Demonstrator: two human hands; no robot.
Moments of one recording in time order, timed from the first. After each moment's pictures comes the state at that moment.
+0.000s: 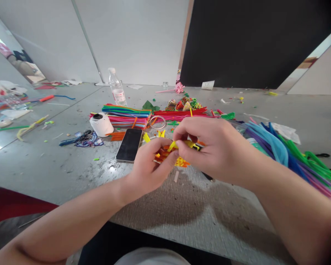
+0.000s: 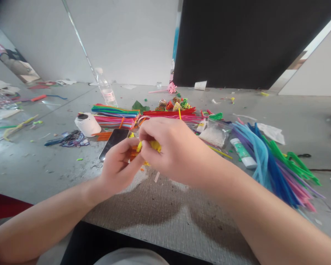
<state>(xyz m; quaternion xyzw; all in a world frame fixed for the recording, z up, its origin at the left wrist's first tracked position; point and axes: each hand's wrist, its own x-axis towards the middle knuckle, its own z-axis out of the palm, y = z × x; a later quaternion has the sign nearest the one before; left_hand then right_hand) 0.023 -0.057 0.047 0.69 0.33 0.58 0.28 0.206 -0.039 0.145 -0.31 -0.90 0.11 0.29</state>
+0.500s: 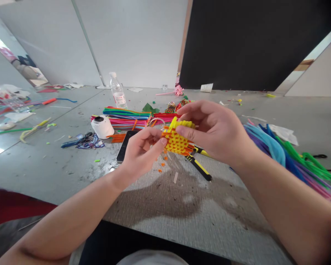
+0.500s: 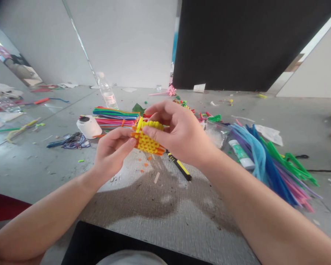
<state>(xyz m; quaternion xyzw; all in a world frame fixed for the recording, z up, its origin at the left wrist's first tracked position) 0.010 -0.032 0.058 0.60 0.28 0.64 0.39 0.213 -0.012 0.130 -0.32 -0.75 0.35 0.46</state>
